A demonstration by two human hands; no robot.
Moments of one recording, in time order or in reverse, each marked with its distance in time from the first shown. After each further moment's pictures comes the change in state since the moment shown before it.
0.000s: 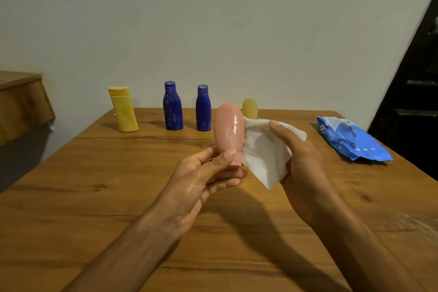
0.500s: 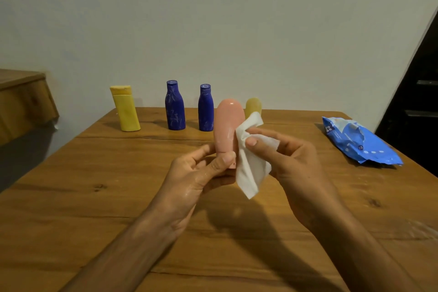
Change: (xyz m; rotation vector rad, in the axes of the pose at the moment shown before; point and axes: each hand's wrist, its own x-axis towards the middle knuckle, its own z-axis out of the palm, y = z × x) left_hand 0.001 0.003 -0.003 0.114 0.017 0.085; right_hand 0.002 0.002 0.005 -0.175 -0.116 -0.066
